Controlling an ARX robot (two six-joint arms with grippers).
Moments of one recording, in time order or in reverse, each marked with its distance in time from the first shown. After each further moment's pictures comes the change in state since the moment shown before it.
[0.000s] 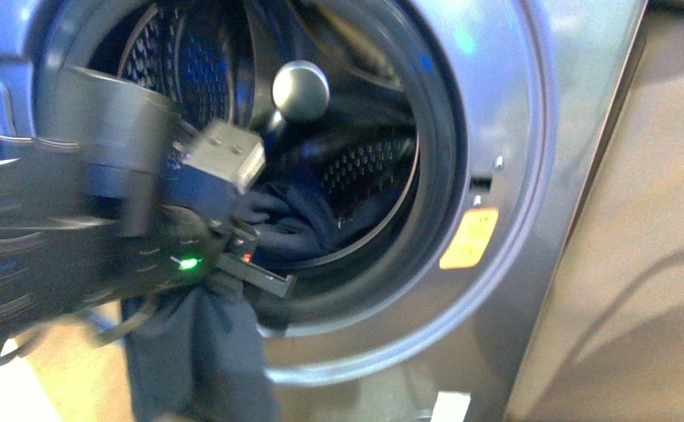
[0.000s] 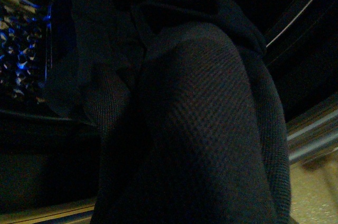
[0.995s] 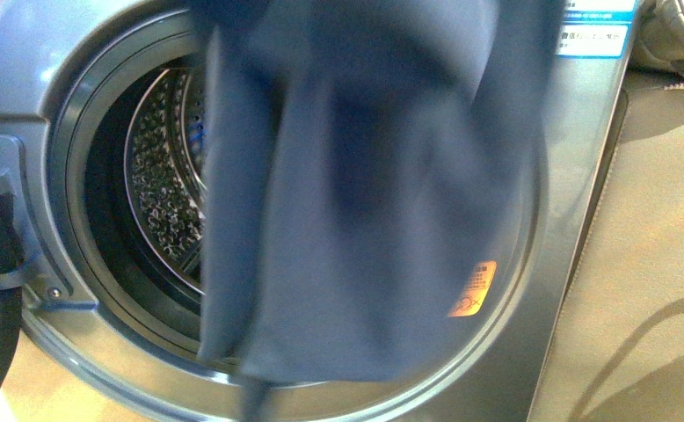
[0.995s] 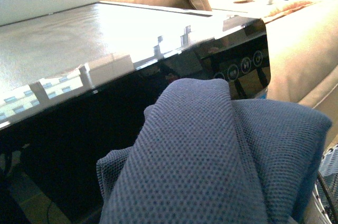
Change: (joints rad) left arm -0.215 -0.318 0.937 -0.826 0.200 -0.043; right arm 0.000 0.000 0.000 0.000 0.000 0.000
